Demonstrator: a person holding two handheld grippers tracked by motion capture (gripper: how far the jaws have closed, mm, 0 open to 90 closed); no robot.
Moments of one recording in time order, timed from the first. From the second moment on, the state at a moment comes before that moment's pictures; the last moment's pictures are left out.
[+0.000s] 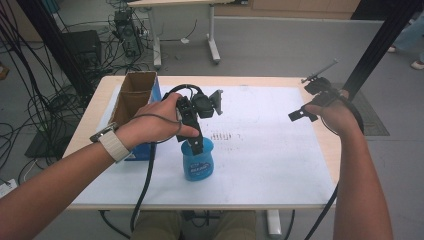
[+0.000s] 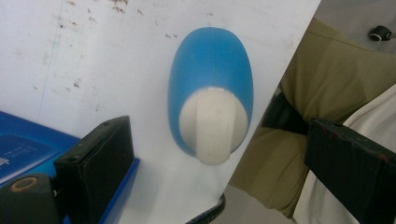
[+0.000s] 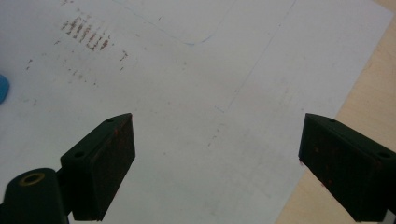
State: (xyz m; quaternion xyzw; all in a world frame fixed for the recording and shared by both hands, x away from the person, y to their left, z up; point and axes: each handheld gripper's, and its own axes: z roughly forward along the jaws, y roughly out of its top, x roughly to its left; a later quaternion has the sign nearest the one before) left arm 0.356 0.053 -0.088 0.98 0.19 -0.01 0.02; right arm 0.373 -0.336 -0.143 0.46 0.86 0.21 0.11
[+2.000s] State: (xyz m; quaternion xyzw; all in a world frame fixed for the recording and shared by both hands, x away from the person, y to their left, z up) left arm 0.358 0.039 -0.102 0.98 0.18 -0.01 0.01; right arm 0.374 -0.337 -0.143 0.46 0.86 0.21 0.10
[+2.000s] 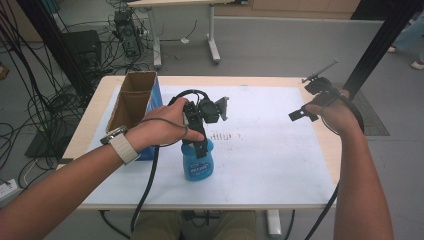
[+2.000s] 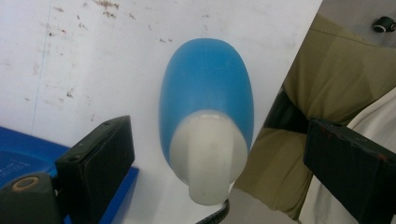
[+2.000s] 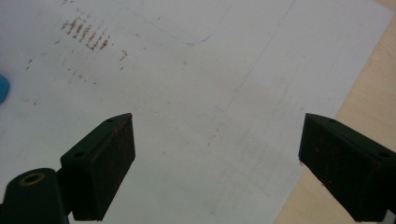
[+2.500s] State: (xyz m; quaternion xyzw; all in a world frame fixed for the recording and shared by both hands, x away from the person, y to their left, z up) left arm 0.358 0.041 -0.102 0.98 0.18 -0.01 0.01; right arm 0.373 -0.336 -0.142 0.46 0.86 0.21 0.10
